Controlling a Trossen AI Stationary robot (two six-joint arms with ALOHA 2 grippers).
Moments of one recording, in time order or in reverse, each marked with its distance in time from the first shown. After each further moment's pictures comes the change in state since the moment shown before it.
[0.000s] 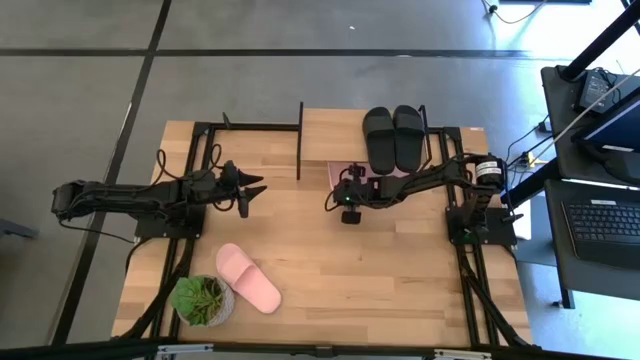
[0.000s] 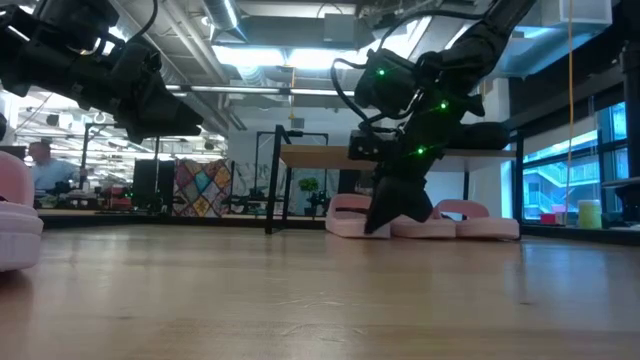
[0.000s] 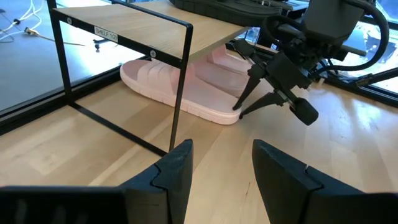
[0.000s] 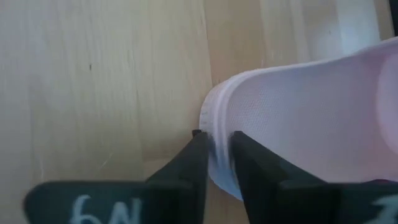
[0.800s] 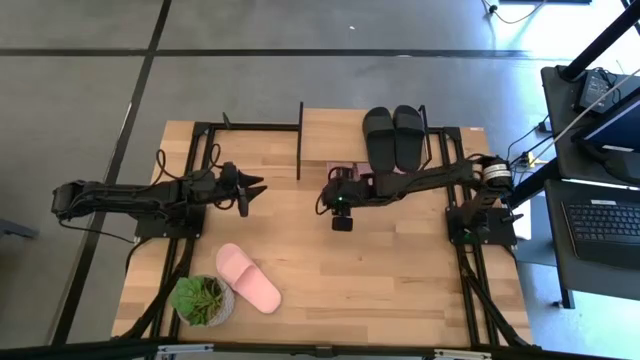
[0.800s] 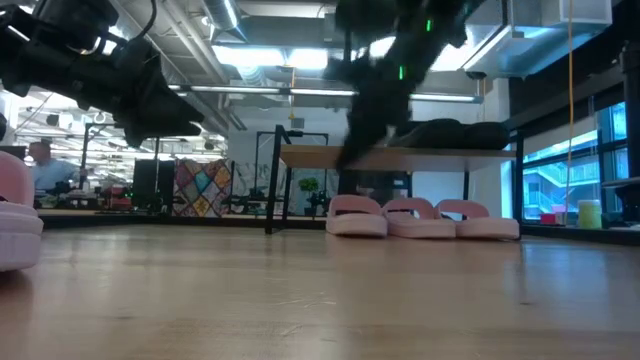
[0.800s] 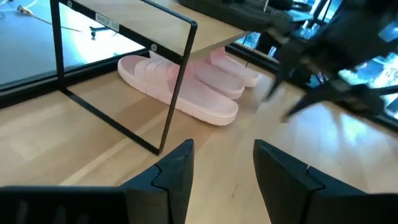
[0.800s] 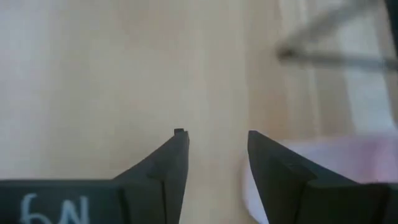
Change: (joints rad) left arm -0.001 0.000 0.000 0.005 0.010 -0.109; right arm 0.077 -0.062 0.269 -0.275 -0.148 0.075
